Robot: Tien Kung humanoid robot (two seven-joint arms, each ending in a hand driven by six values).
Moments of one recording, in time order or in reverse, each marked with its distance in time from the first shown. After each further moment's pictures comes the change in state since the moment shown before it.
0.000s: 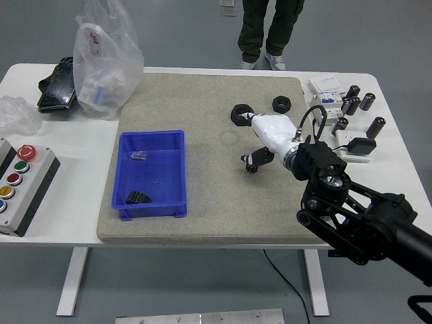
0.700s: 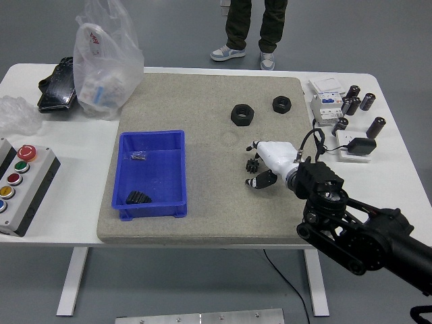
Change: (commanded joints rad) left arm 0.001 0.001 0.005 0.000 0.001 -0.003 0.002; right arm -0.007 0.018 -0.068 -0.084 0.055 -0.022 0.000
